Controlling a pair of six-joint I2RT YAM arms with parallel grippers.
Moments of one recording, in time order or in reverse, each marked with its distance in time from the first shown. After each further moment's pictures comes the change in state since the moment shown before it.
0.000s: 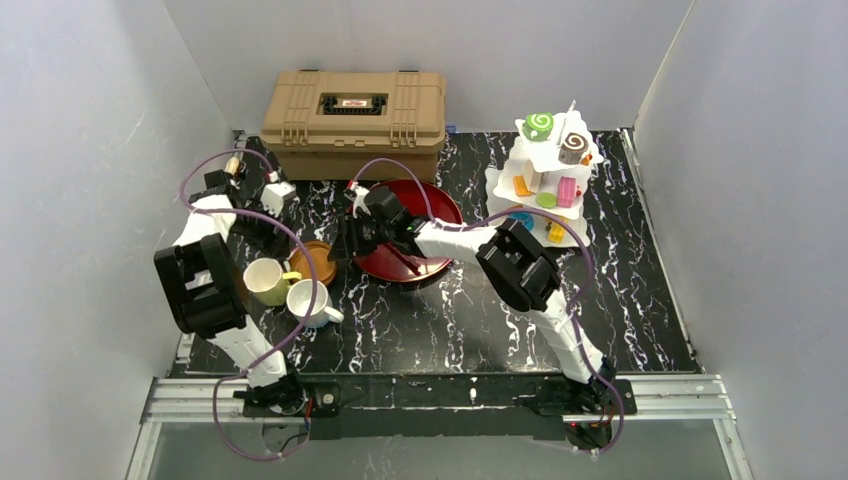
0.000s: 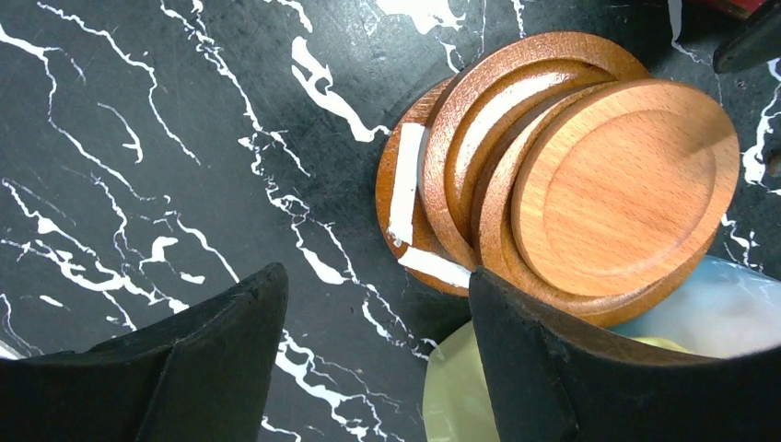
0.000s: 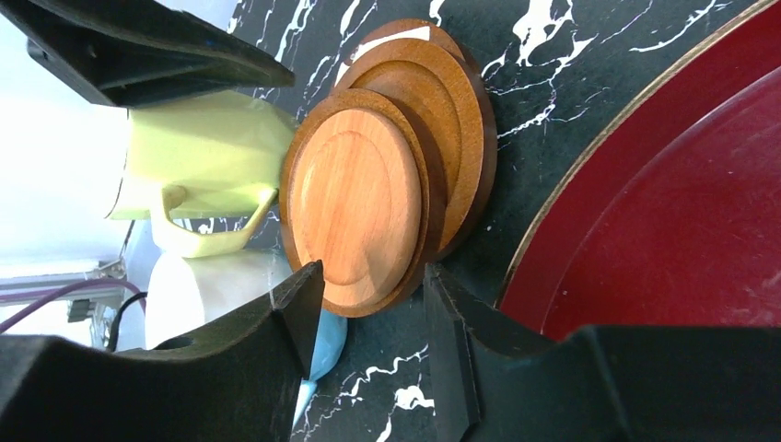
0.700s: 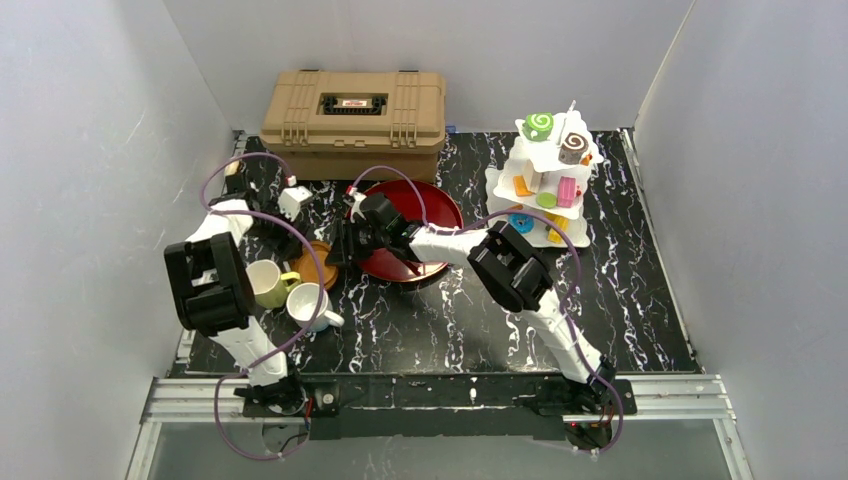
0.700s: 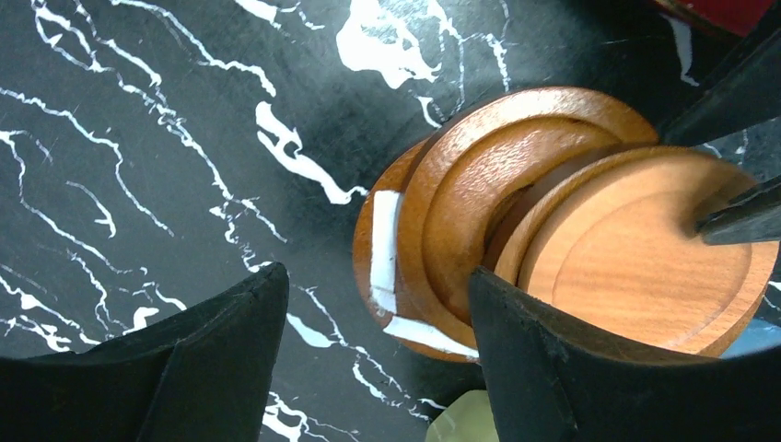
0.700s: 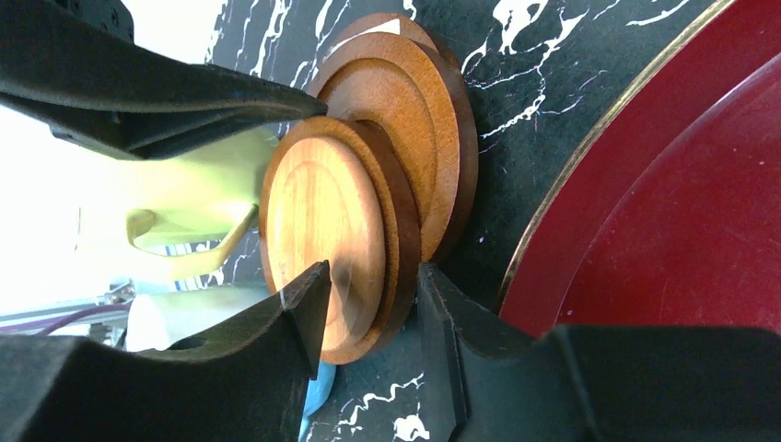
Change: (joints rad) left arm -0.083 0.002 -0.096 0.156 -0.039 -0.013; right arm 0.023 0.061 0.032 0.022 0.030 0.078
